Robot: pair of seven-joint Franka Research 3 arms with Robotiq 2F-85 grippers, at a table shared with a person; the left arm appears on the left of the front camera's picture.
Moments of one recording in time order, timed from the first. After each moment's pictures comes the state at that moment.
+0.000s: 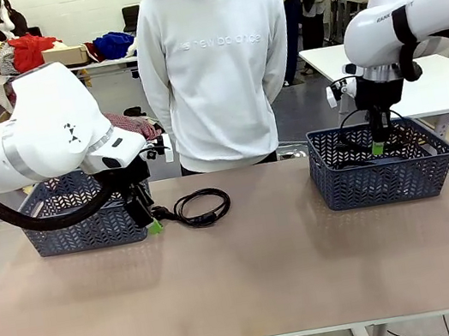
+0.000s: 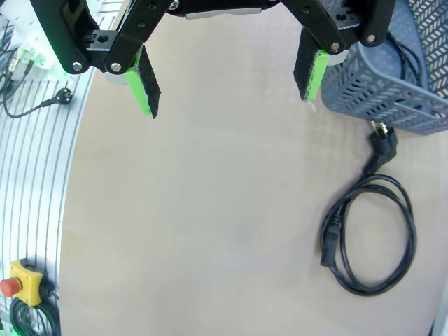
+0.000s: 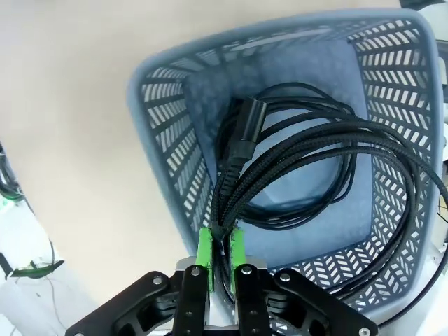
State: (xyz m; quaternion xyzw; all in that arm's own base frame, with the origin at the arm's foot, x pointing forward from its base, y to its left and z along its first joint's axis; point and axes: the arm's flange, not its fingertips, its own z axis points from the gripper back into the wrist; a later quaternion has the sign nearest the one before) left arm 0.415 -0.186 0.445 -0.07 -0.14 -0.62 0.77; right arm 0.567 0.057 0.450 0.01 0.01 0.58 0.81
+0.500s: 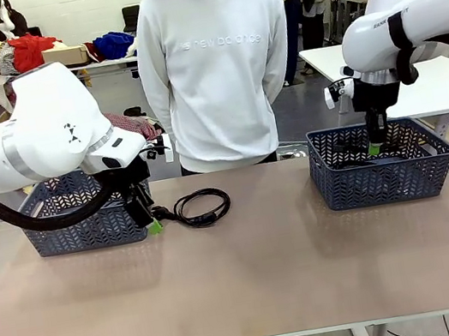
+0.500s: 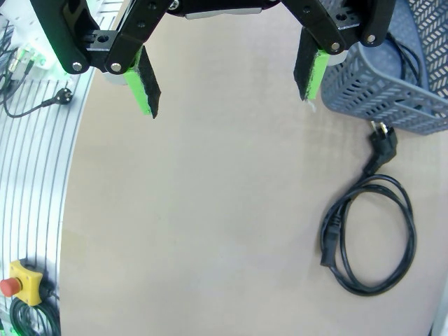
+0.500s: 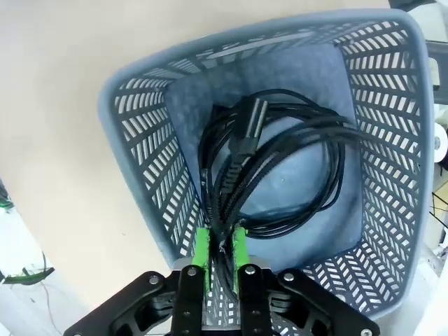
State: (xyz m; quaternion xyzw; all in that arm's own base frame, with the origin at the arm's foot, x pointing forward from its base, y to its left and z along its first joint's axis) left arm 0.415 -0.186 0.445 -0.07 -0.14 -0.62 0.77; right arm 0.577 0.057 0.442 0.00 0.00 0.58 0.82
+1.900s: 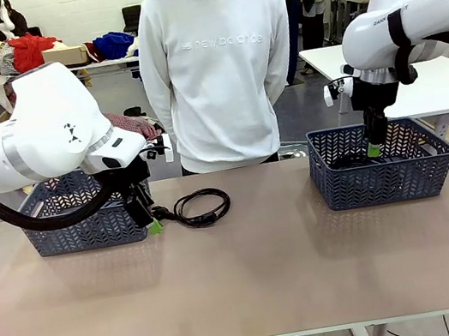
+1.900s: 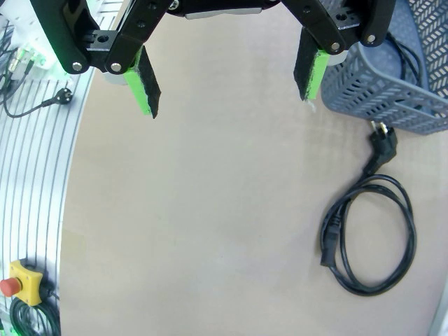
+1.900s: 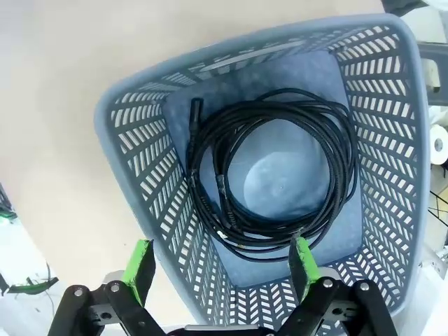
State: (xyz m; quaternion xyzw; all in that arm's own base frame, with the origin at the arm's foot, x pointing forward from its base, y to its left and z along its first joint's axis) left arm 0.415 -0.186 0.445 -0.07 -0.14 -0.62 0.77; right arm 0.581 0.057 0.442 0.01 -0.01 0.57 0.82
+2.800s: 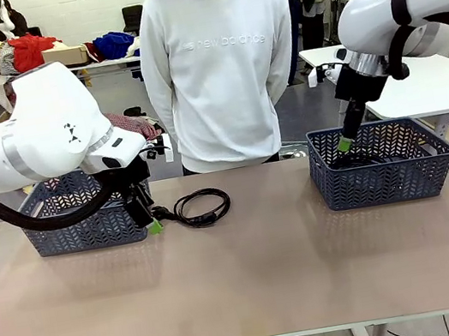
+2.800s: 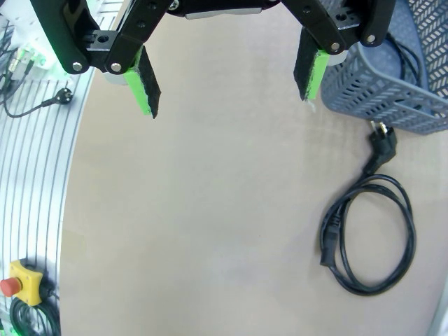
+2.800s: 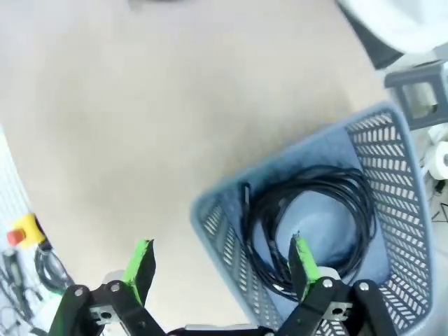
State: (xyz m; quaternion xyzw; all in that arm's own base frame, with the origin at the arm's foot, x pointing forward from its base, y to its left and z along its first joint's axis) left arm 0.415 -0.187 0.445 -0.07 -0.14 -0.62 0.77; right arm 0.539 0.111 0.479 0.09 -0.10 0.50 0.86
